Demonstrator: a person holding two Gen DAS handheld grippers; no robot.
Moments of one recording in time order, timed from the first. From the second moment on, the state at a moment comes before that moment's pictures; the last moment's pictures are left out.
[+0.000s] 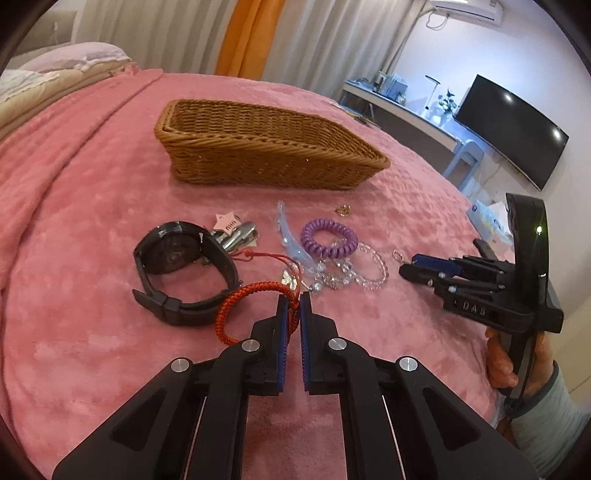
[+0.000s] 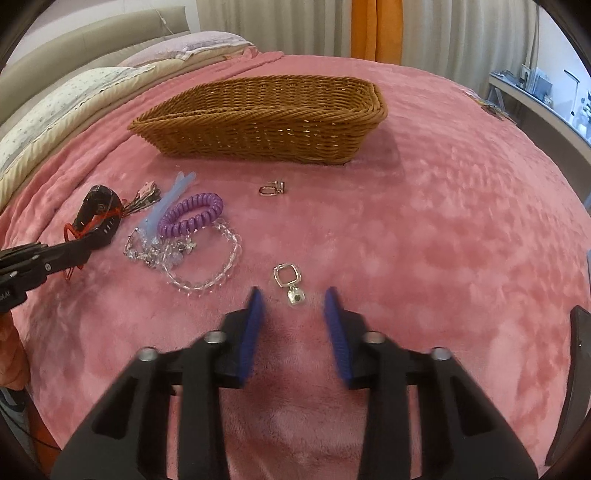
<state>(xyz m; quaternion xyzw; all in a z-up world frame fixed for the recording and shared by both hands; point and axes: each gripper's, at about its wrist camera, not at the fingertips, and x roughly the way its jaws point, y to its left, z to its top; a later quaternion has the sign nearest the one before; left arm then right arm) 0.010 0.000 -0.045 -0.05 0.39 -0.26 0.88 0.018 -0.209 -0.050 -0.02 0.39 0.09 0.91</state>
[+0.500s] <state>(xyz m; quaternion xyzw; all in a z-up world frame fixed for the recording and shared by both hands) 0.001 0.002 -0.012 -0.06 0.36 -0.27 0.89 -0.004 -0.197 0.003 -0.03 0.34 0.11 0.93</state>
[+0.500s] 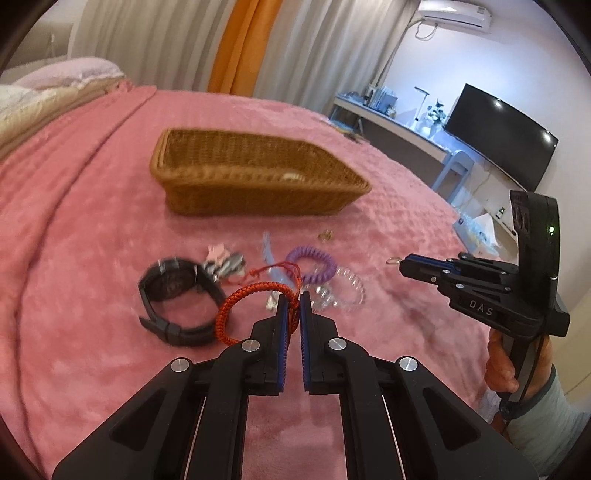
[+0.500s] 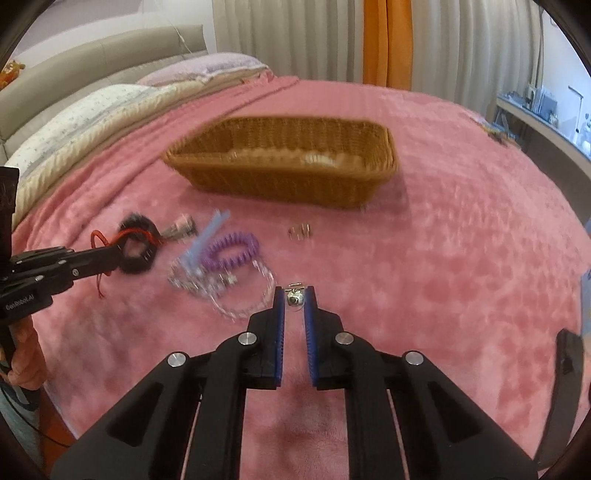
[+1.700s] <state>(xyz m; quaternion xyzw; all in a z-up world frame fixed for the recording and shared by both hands) 0.193 -0.027 0.008 -0.11 0.41 -0.25 0.87 0.192 -0.201 0.025 0.05 0.38 0.12 0.91</state>
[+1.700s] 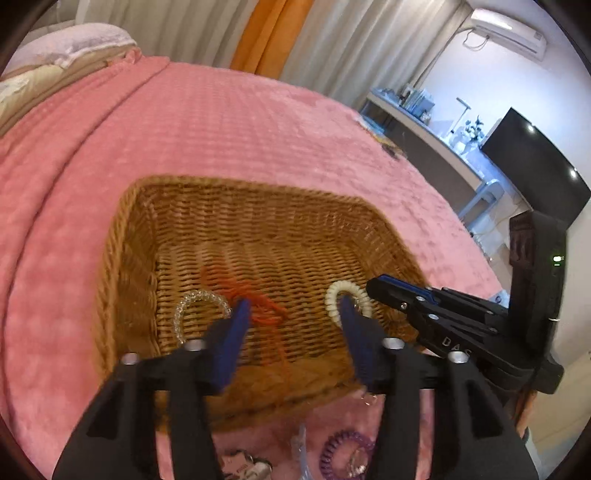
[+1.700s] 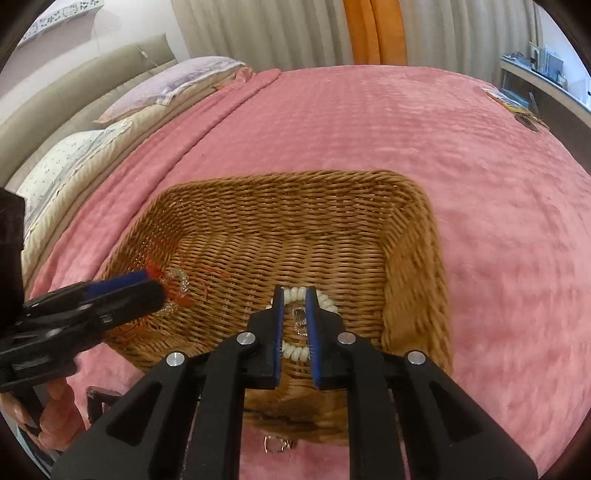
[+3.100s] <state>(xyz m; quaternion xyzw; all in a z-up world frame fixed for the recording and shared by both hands) 0.046 0.071 -0.035 -0.10 0.39 -0.13 0.91 0.069 -0.158 -0.026 0.02 0.38 0.14 0.91</state>
